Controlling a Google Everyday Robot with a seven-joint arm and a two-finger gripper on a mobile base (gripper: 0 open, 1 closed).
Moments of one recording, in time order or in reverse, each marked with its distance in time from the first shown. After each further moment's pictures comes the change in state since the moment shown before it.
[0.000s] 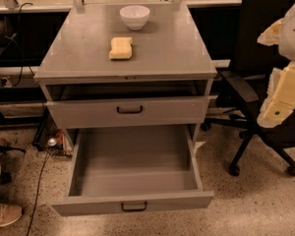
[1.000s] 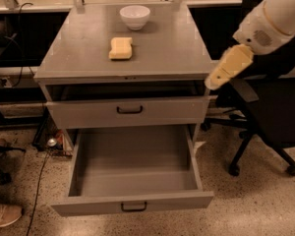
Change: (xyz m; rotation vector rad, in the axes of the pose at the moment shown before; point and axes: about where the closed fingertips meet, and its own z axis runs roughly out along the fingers) arm -0.037 -0.093 0.081 0.012 -0.230 0.311
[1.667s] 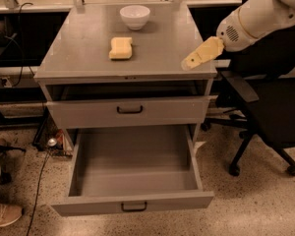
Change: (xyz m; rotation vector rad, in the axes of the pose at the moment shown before) arm -0.036 -0.043 0.067 -0.029 -0.117 0.314
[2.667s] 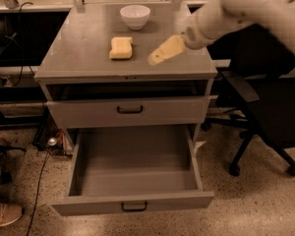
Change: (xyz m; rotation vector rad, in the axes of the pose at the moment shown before) arm -0.058 0.026 0.060 0.038 -0.074 -0.001
